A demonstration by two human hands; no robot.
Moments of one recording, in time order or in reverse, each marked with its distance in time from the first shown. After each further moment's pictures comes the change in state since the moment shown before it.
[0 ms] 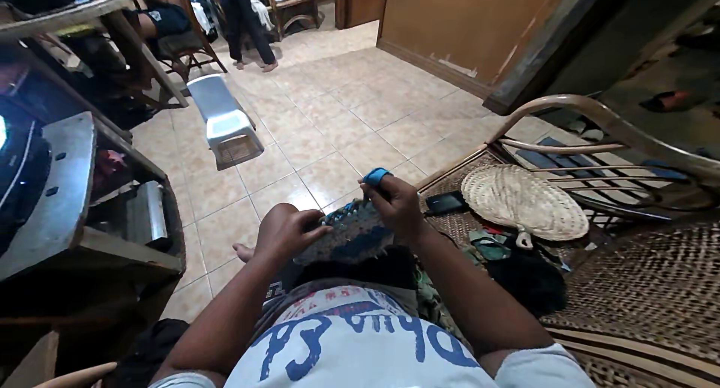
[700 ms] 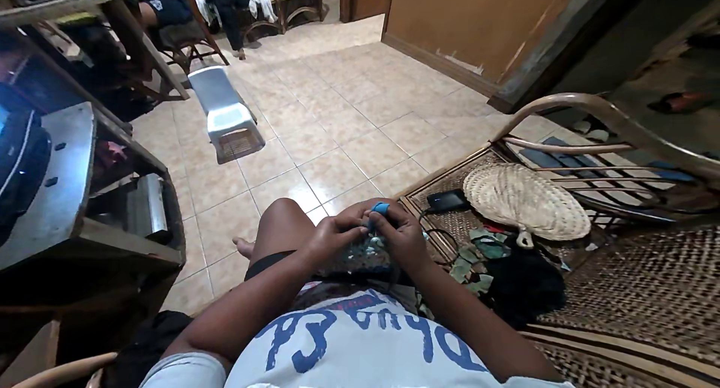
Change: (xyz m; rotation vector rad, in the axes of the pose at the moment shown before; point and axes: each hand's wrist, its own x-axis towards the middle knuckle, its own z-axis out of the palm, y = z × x) left_hand 0.014 0.083 0.026 -0.705 -0.137 -0.314; right_hand -0.061 -0.024 0.000 0.421 -0.021 0.497
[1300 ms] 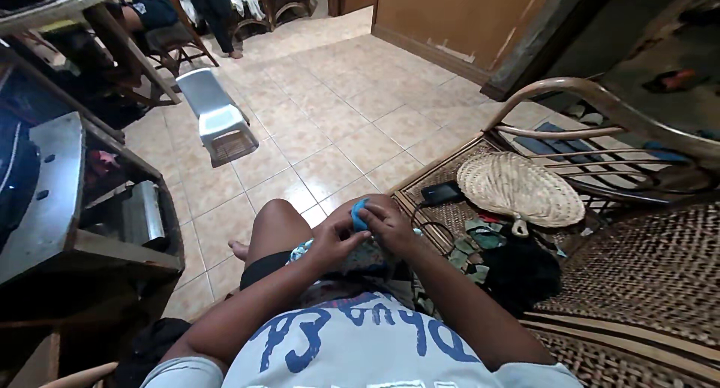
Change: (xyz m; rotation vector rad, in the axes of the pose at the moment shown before) left_hand 0.007 -0.024 0.020 0.053 0.035 0.220; right_hand 0.013 -0.008 -0.016 -0.114 -0.261 0.158
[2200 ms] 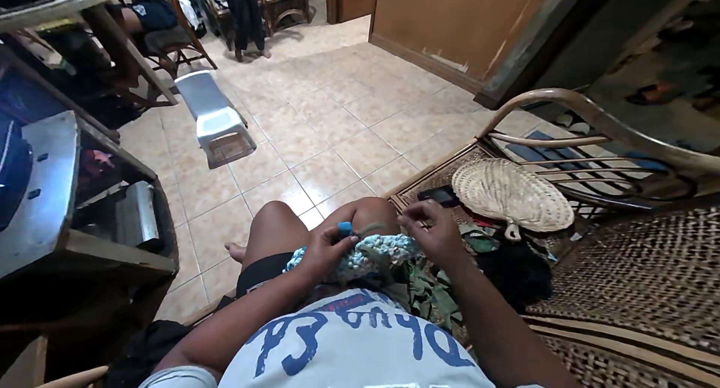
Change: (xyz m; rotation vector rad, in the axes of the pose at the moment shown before) left_hand -0.012 -0.013 0.002 -0.224 0.074 -0.224; right_hand -0.038 0.027 -0.055 -0.397 0.326 -0.206
